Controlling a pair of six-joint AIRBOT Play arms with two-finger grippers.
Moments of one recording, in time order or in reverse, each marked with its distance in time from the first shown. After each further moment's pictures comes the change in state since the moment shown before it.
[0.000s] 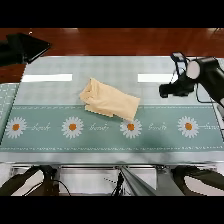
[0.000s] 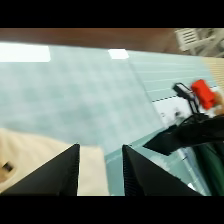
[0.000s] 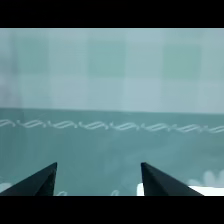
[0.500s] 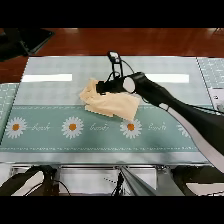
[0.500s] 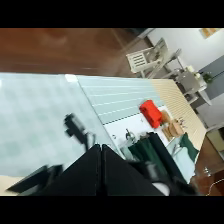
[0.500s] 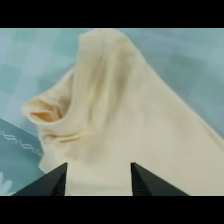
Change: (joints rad) left arm -0.063 -0.002 0.000 -0.223 0.052 0.042; right arm 0.518 -0.298 0.280 0.181 -0.512 0.098
